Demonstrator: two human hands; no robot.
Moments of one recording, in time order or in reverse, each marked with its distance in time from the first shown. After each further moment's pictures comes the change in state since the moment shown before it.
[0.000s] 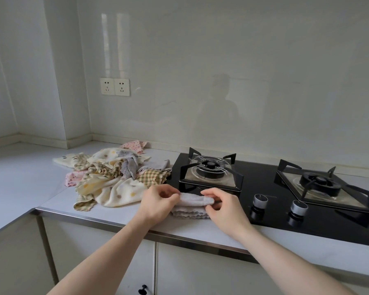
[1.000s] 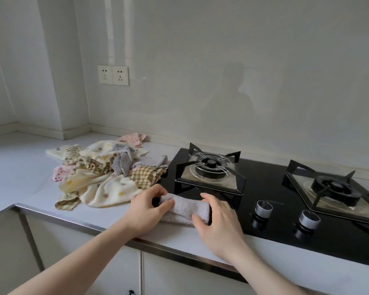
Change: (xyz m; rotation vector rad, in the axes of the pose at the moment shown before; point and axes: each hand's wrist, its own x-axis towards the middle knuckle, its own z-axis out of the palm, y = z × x) left_hand 0.001 -0.008 0.002 0.101 -0.117 -0.001; right_hand -0.004 0.003 0.006 -0.346 -0.025 -0.005
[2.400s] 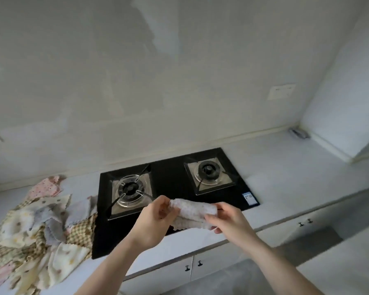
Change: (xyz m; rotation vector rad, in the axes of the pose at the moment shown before) left_hand 0.045 0.372 -0.047 -0.162 -0.656 -0.034; right_hand -0.043 -0.072 -0.384 0.632 0.002 0.903
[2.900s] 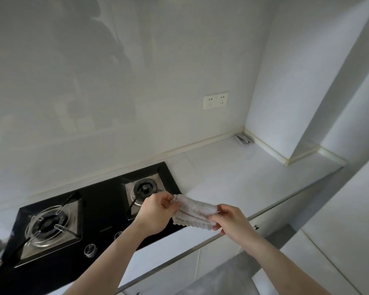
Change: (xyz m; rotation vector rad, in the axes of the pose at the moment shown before) left_hand 0.143 0.164 0.221 0.140 -0.085 0.076; right_hand 0.015 0.074 -0.286 -0.010 0.166 0.098
